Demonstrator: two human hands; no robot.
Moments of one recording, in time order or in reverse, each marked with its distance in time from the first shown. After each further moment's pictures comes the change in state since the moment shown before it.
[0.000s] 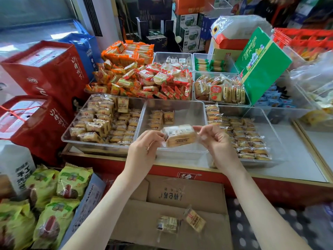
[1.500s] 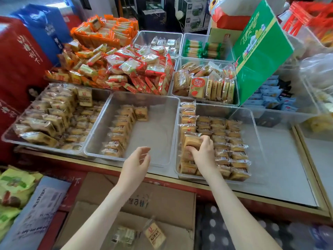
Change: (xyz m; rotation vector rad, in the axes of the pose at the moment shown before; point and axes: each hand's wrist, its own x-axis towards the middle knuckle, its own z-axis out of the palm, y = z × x) left_hand 0.023 -0.006 0.173 0.045 -0.261 -0.839; right_hand 0.099 0.101 -0.155 -0.803 0.195 0.326
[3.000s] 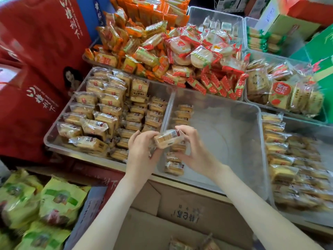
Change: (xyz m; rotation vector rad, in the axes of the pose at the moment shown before) left_hand 0.128 -0.158 -0.164 0.032 0.394 0.557; right_hand 0.022 -0.157 0.219 0.029 -0.349 -0.913
